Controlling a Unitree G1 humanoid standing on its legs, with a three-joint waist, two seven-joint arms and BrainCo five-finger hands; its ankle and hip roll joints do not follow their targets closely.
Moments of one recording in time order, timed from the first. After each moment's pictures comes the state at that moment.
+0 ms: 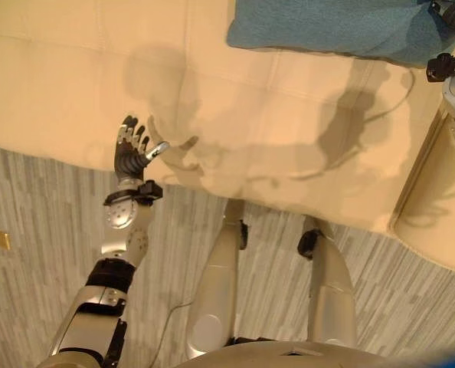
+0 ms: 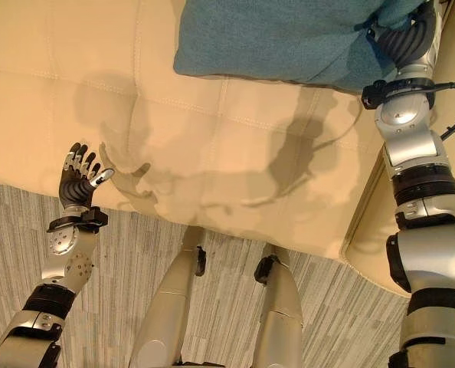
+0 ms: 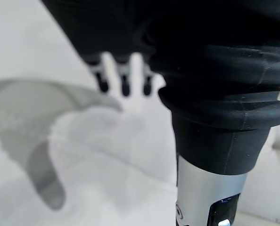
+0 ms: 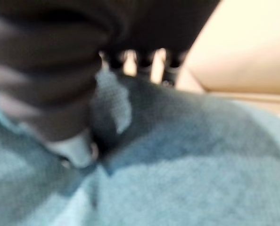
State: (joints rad) left arm -0.33 0.48 -0.08 0.41 -0.72 -0.38 0.16; right arm -1.14 -0.84 0.33 0.79 0.13 -0.17 -0.44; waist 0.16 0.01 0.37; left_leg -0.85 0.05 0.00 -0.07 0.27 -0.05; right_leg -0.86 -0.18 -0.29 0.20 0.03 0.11
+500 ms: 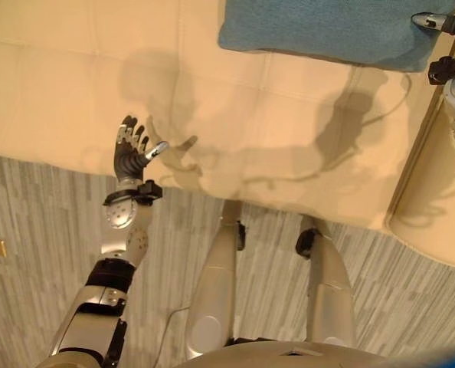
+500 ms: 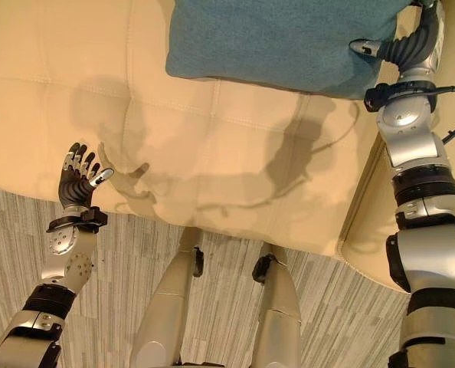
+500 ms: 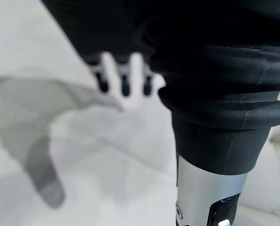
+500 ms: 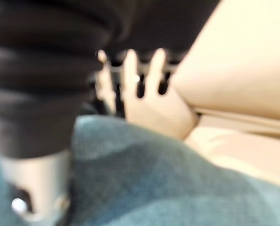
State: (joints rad) left arm -0.32 0.48 -0.08 0.41 -0.72 -0.38 0.16; right arm -1.12 -0.83 0.32 0.81 0.13 -0.17 -0.44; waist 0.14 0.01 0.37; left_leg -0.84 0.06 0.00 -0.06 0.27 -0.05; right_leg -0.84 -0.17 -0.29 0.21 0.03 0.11
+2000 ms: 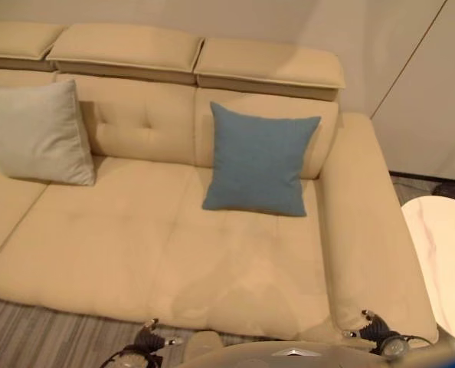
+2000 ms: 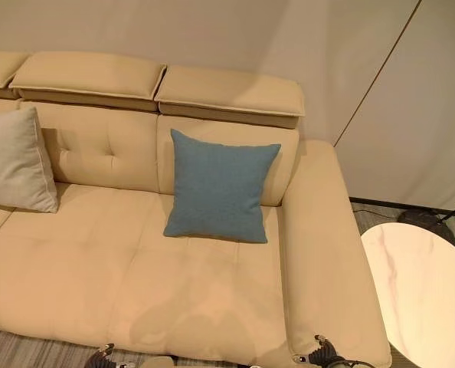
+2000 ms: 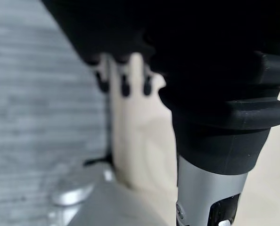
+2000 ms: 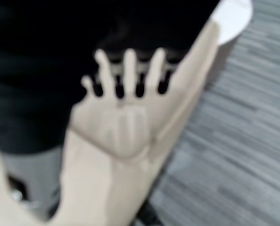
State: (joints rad) left arm 0.04 0.28 -0.10 1.21 -0.06 -0.14 0.05; right arm -0.03 -0.35 0.24 1.20 -0.16 -0.08 -0.13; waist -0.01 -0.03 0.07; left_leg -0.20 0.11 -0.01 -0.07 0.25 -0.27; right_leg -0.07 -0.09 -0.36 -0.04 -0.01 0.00
